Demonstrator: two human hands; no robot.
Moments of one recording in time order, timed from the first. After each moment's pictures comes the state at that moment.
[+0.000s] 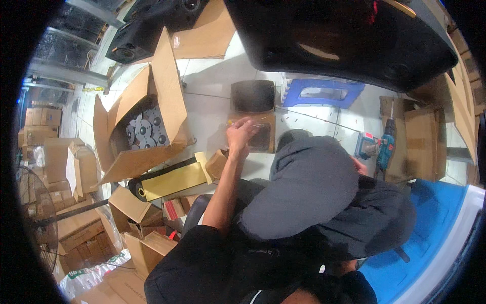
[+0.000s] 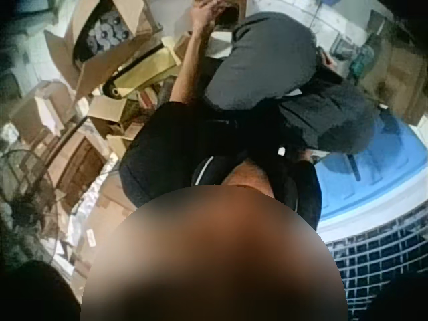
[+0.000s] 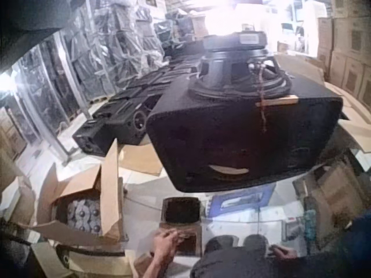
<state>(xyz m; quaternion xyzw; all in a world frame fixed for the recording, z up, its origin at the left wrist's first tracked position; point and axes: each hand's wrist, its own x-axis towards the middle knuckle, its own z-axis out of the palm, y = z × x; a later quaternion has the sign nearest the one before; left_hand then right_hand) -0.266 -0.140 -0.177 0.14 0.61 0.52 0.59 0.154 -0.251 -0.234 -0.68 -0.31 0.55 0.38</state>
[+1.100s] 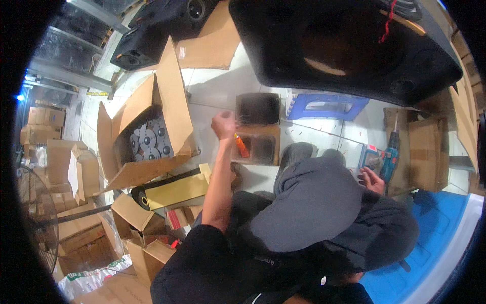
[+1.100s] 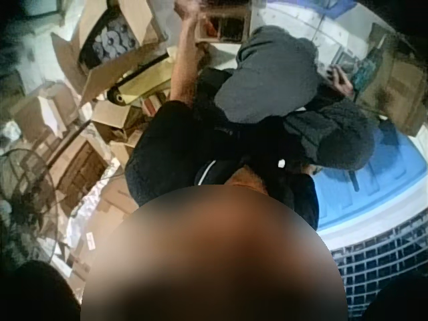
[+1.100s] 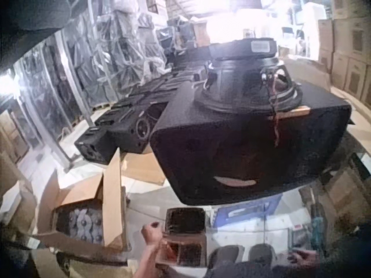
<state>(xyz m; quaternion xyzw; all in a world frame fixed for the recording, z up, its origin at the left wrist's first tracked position) -0.331 -0.059 -0.184 0.33 0.78 0.42 0.32 0.174 -0.242 -0.167 -0.72 -0.35 0.49 0.35</state>
